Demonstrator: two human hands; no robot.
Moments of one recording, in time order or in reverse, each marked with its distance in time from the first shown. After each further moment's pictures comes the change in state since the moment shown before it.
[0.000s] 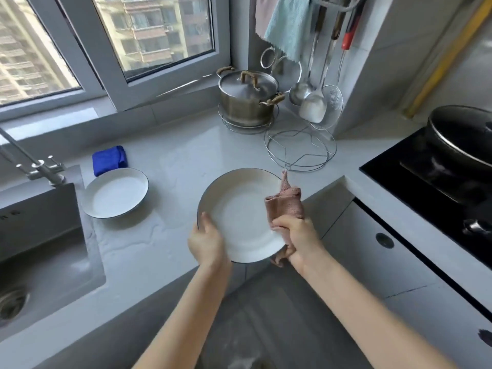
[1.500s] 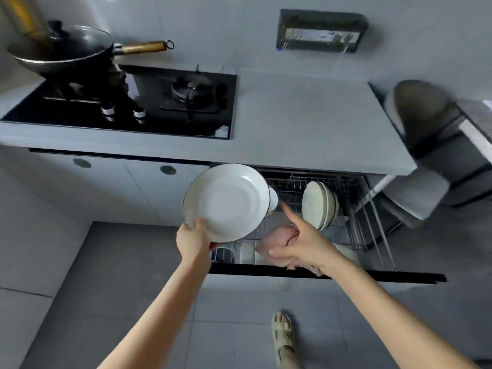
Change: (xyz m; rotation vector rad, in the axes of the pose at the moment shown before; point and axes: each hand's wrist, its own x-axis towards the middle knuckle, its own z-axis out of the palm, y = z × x) left_hand -0.601 -0.345 0.015 0.493 -0.962 -0.020; right_hand -0.523 0.170 -0.611 -0.441 0.577 -0.037
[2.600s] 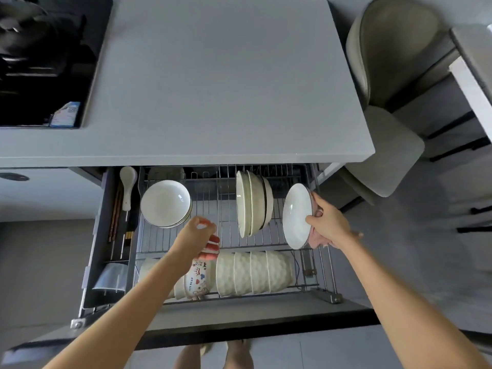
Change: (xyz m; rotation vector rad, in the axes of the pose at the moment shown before) left_hand 0.024 -0.066 0.310 0.636 -0.548 -0.248; right_hand 0.169 0.253 -0.288 -0.199 0.301 0.404
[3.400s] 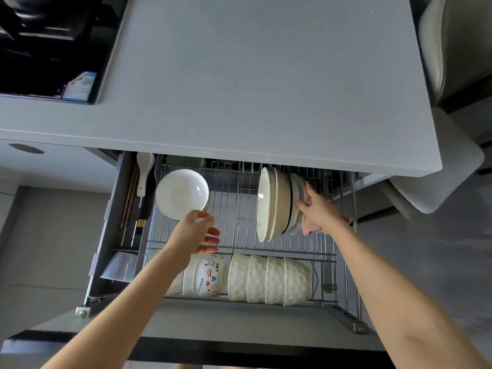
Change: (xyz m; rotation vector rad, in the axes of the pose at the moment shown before) left_hand 0.039 -0.005 -0.030 -0.145 0.099 -0.096; right_hand 0.114 -0.027 0.081 -0.268 -0.204 -0.075
